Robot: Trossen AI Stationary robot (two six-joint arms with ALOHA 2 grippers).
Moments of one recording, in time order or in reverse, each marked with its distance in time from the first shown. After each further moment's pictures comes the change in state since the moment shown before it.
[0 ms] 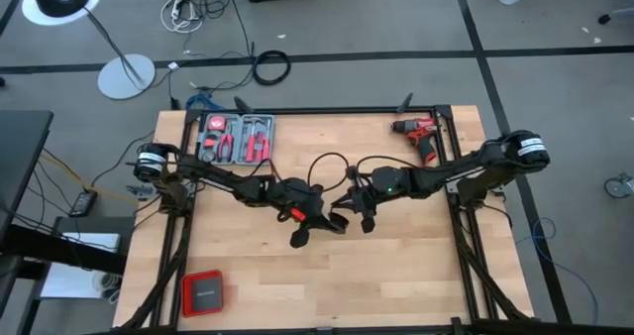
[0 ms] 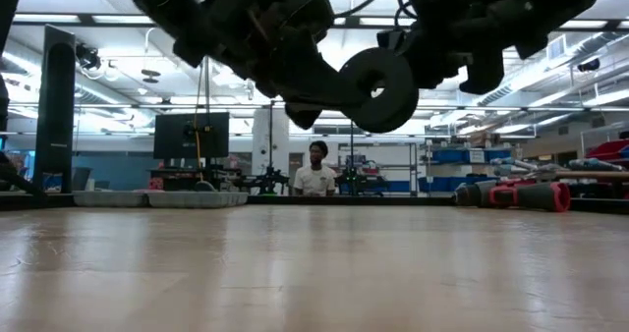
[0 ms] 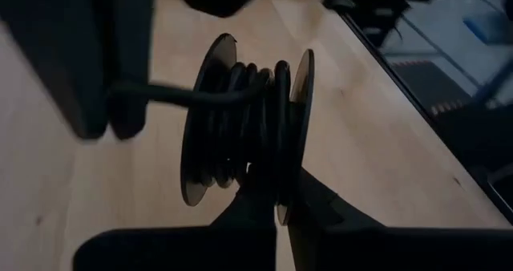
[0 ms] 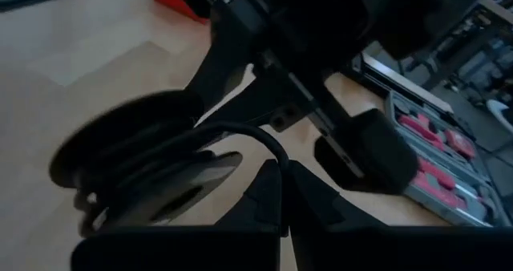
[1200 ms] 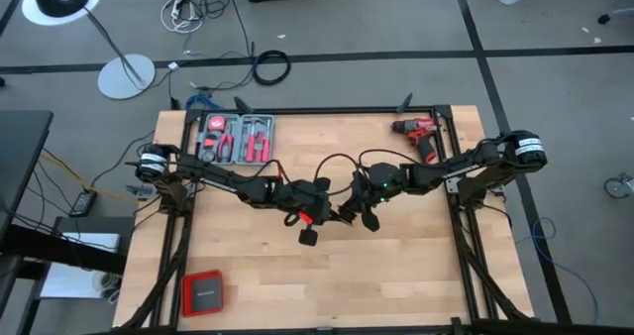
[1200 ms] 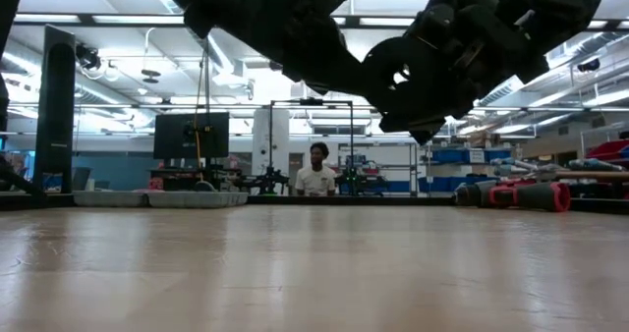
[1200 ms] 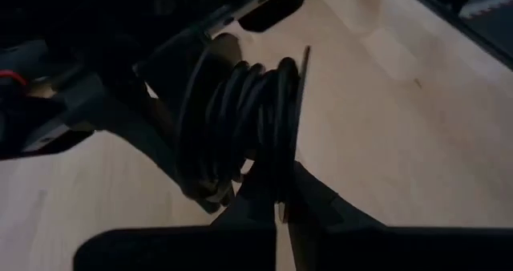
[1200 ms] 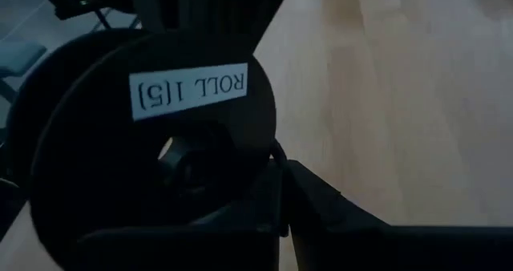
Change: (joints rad) left arm -0.016 0.017 0.144 -0.154 -0.252 0.261; right arm -0.059 0.027 -0.068 -0.078 -0.211 0.656
